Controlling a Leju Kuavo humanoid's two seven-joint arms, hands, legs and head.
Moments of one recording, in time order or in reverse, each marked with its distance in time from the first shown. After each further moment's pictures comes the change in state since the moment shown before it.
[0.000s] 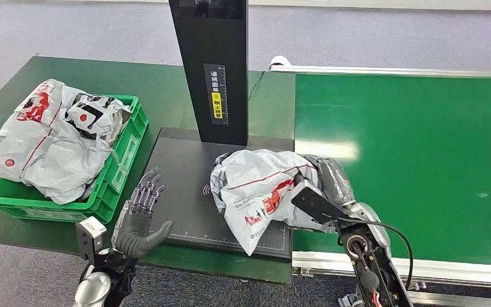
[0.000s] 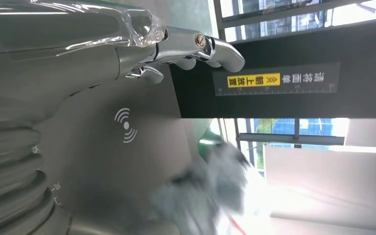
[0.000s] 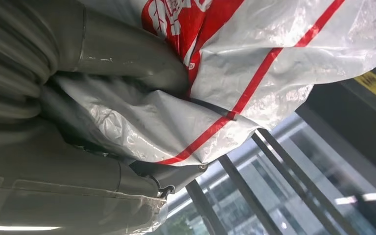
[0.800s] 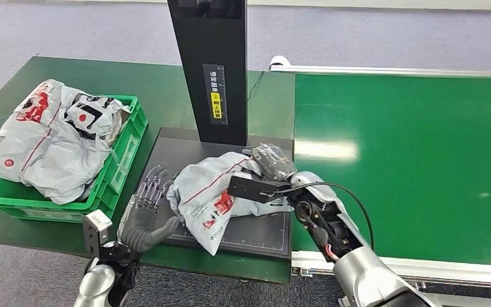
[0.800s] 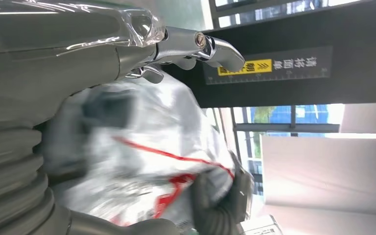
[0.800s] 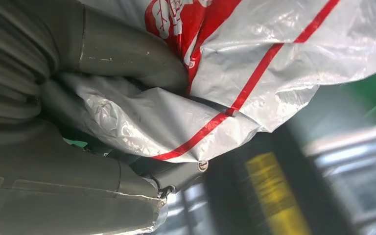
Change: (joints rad) left arm -0.050 0.010 -0.032 0.025 0.007 -0.014 0.010; right arm -0.348 0.124 0.301 0.497 0.073 0.013 -0.023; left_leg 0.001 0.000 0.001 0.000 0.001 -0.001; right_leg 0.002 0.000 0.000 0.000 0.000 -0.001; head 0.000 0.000
